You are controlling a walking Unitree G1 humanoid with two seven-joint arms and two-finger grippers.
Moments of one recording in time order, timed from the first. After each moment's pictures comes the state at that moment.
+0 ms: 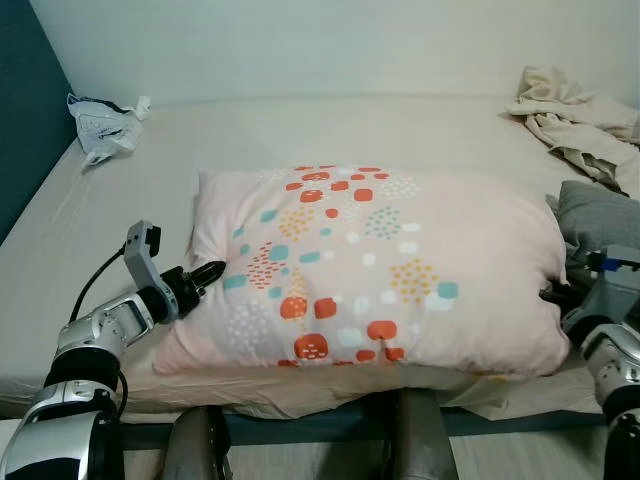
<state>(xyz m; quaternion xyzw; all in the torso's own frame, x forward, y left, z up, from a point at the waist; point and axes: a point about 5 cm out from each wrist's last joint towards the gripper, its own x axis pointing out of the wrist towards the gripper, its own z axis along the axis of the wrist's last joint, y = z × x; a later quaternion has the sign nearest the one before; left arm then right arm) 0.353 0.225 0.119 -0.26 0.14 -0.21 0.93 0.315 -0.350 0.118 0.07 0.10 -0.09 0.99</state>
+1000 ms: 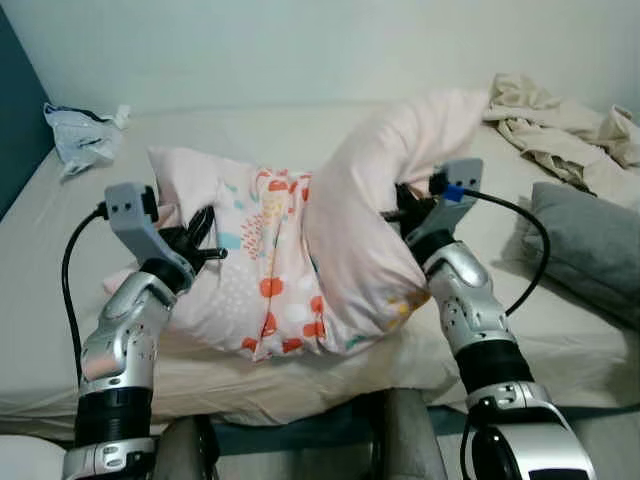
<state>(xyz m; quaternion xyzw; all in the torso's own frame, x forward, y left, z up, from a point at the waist) 0.334 0.176 0.195 -0.16 -0.09 -0.10 0.98 0.369 -0.127 0.206 0.01 -0.15 0.18 0.97</state>
